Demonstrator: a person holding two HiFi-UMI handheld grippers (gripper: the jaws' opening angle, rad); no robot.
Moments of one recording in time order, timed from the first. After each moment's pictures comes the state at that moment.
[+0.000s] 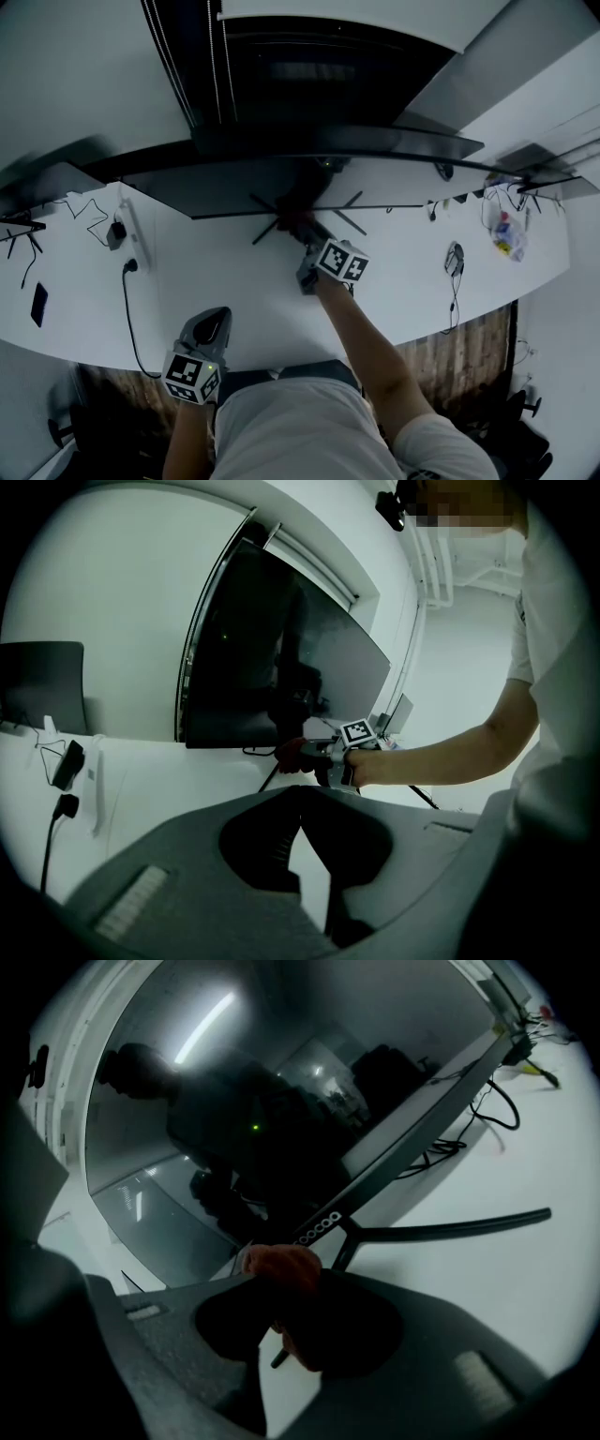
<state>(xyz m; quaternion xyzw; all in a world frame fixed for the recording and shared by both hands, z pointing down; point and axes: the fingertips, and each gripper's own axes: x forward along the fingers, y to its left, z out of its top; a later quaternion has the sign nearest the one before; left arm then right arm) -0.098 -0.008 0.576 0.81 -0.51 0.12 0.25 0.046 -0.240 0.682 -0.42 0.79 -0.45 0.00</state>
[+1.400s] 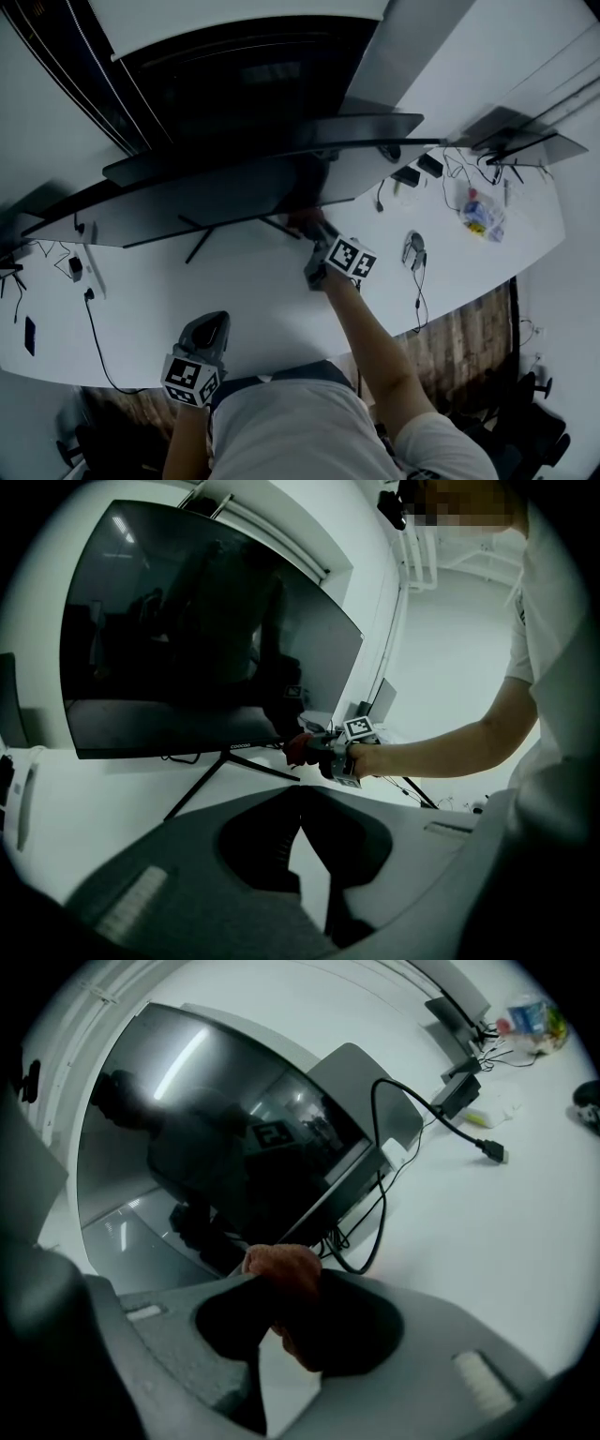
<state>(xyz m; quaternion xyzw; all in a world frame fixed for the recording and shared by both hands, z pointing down) 0.077 -0.061 0.577 0.84 -0.47 0.16 0.24 0.275 -0.295 0.685 -0.47 0.76 -0.45 0.06</state>
